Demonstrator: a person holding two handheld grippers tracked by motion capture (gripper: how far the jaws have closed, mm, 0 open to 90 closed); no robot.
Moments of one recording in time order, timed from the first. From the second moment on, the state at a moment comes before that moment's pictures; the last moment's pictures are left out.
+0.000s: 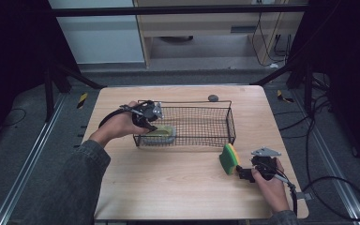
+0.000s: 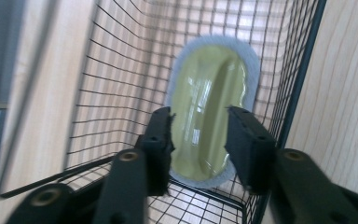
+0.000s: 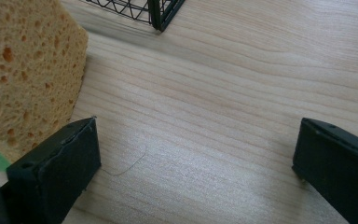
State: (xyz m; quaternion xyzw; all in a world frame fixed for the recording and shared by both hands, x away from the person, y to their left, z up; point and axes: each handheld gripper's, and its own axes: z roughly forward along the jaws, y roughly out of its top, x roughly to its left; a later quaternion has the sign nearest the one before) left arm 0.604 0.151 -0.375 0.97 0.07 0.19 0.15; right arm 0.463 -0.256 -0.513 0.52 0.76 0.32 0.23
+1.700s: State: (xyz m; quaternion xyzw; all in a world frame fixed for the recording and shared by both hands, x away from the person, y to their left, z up) left arm 0.507 0.269 -0.445 0.84 0.39 0.18 0.33; right arm 0.463 -0.256 -0.513 0.52 0.76 0.32 0.23
